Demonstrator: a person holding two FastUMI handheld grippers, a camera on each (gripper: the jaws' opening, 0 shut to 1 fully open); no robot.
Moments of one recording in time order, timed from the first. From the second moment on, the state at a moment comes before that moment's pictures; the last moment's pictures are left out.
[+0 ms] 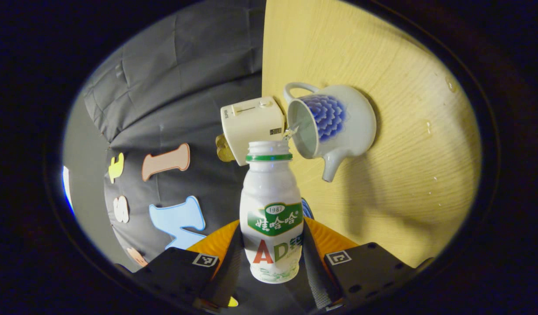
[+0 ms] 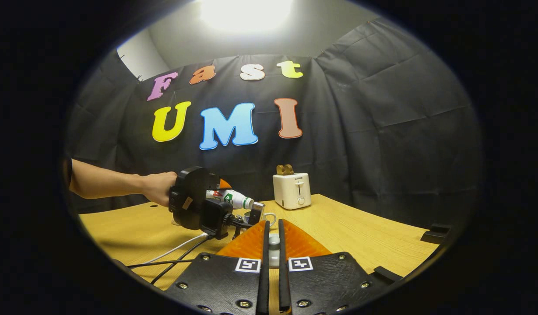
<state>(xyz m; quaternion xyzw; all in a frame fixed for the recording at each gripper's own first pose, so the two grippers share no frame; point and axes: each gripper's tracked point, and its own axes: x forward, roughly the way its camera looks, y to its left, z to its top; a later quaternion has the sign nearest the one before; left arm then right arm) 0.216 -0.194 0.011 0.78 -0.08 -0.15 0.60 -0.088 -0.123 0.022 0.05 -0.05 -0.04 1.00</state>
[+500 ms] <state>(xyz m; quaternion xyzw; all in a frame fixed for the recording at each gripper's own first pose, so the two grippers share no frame) 0.216 -0.194 0.028 0.80 -0.09 -0.15 0.57 -0.090 -0.120 0.028 0.04 -0.06 -0.03 1.00</state>
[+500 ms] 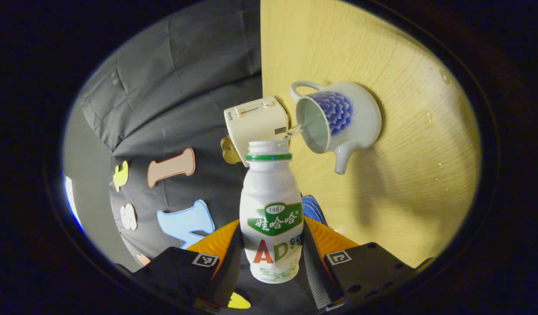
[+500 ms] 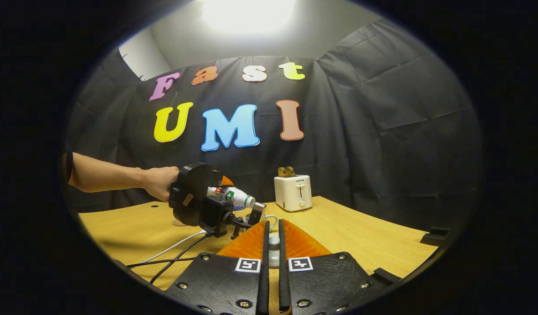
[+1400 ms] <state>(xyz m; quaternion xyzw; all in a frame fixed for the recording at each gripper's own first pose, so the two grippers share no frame) 0.217 -0.207 0.041 0.84 -0.12 -0.15 0.51 -0.091 -0.122 0.031 0.04 -0.07 -0.03 1.00</state>
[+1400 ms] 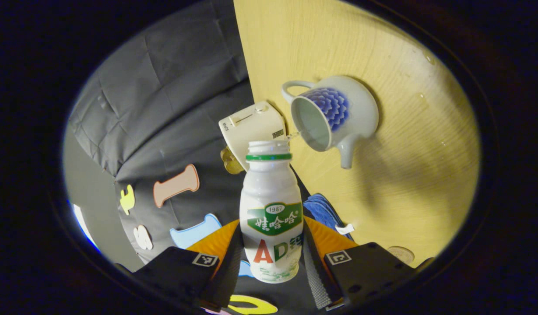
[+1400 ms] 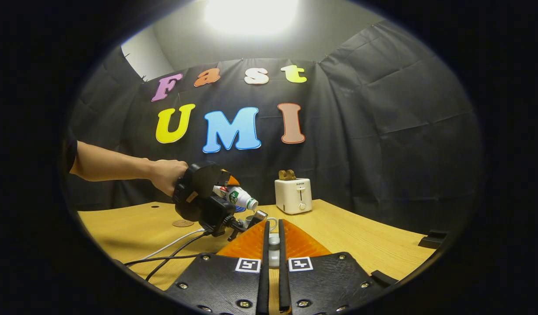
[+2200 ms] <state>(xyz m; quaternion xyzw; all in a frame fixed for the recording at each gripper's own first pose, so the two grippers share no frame) 0.217 -0.212 0.038 0.84 -0.12 -0.16 0.50 -0.093 -0.126 0.032 0.04 -0.07 -0.04 1.00</state>
